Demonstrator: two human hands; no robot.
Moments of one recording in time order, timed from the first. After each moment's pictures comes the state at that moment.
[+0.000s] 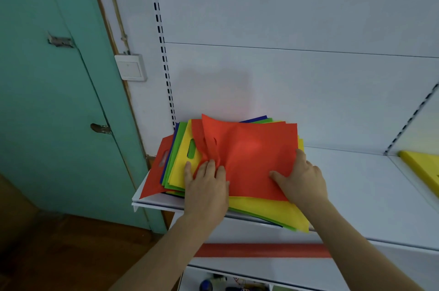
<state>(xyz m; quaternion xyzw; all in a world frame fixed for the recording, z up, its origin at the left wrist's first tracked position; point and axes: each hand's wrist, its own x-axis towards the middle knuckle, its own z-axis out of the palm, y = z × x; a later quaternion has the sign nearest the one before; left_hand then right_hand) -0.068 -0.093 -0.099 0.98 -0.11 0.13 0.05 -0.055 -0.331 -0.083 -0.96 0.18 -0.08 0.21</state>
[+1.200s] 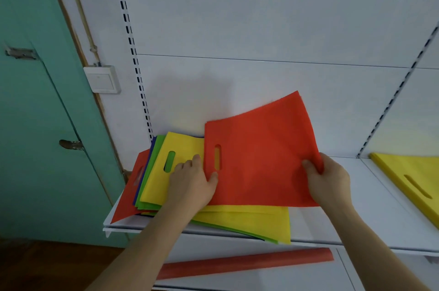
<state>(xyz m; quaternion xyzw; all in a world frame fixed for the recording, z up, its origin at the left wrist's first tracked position) -0.009 -0.104 -0.074 0.98 -0.06 0.09 0.18 -0.063 -0.424 -0.071 -0.87 0.19 -0.27 0.36</state>
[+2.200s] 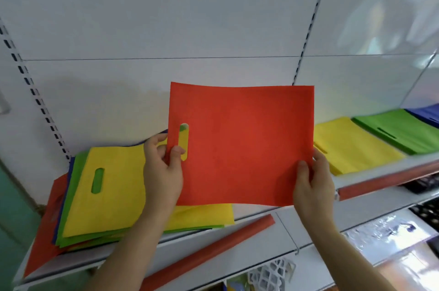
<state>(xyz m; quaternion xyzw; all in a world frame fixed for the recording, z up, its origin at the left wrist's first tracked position) -0.022 -0.181 -0.050 0.72 -0.15 0.18 0.65 -0.188 -0.431 -0.064 -0.75 0.28 -0.45 0.40</state>
